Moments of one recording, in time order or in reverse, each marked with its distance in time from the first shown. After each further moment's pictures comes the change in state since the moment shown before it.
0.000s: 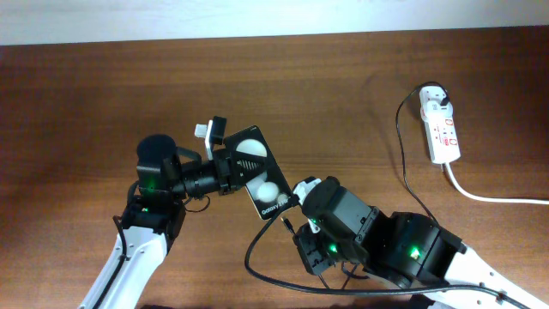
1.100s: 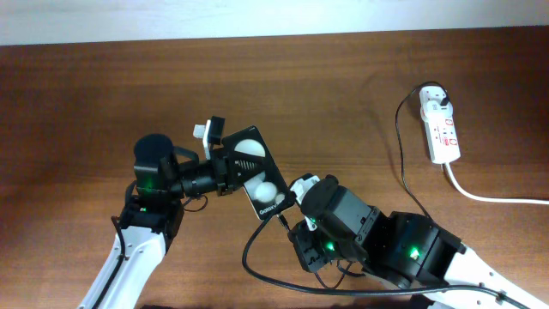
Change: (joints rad) left arm 0.012 0.000 0.000 0.006 0.031 -0.041; right arm 0.001 0.000 0.000 0.046 0.009 0.004
